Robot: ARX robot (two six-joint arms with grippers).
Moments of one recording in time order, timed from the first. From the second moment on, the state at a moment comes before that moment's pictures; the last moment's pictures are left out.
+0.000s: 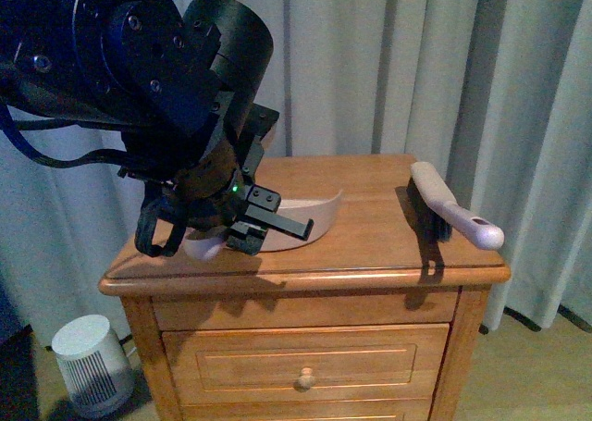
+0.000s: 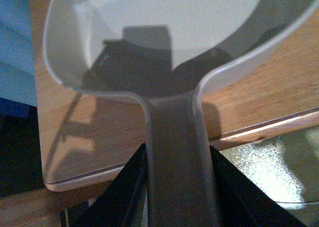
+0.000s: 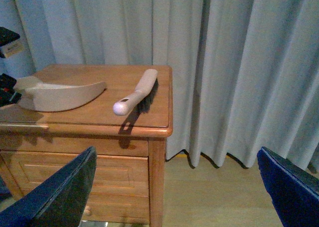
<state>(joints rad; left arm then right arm) -0.44 2.05 1.47 -0.22 -0.29 0.10 0.00 0.00 0.02 0.00 0.00 0.00</state>
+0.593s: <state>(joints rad) -0.42 1.94 1.45 -0.16 -0.27 0.18 0.00 0.00 0.02 0.00 0.00 0.00</state>
